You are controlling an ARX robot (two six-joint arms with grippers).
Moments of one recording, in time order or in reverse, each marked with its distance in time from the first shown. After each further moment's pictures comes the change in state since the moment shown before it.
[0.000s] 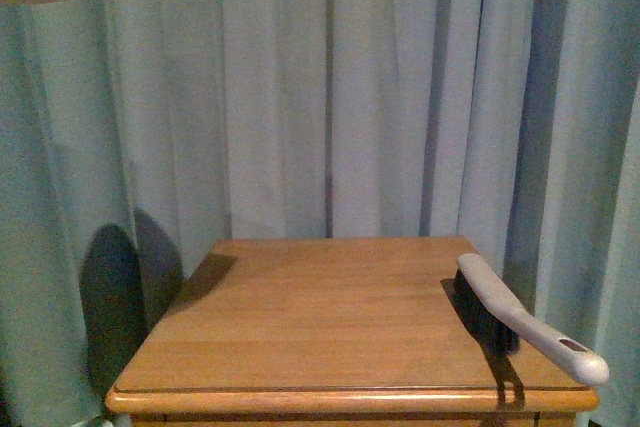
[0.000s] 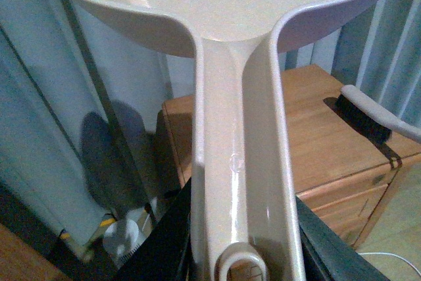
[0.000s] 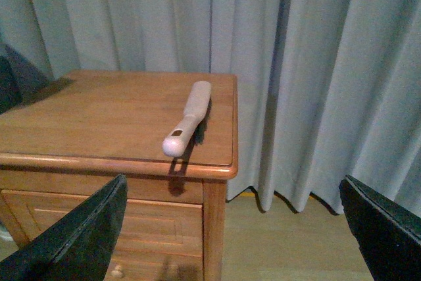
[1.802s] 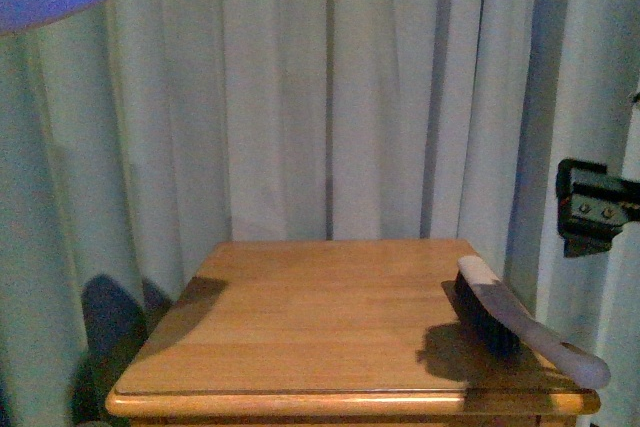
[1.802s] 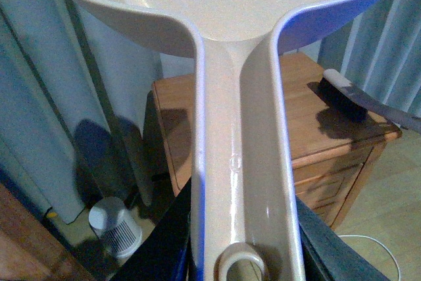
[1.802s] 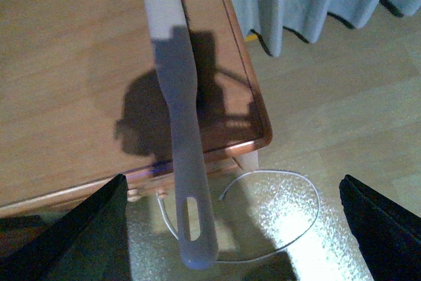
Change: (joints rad) left arm 0.048 -0.233 -0.136 -0.116 0.059 -0.032; right arm 0.112 1.492 1.081 -0.308 0.169 0.412
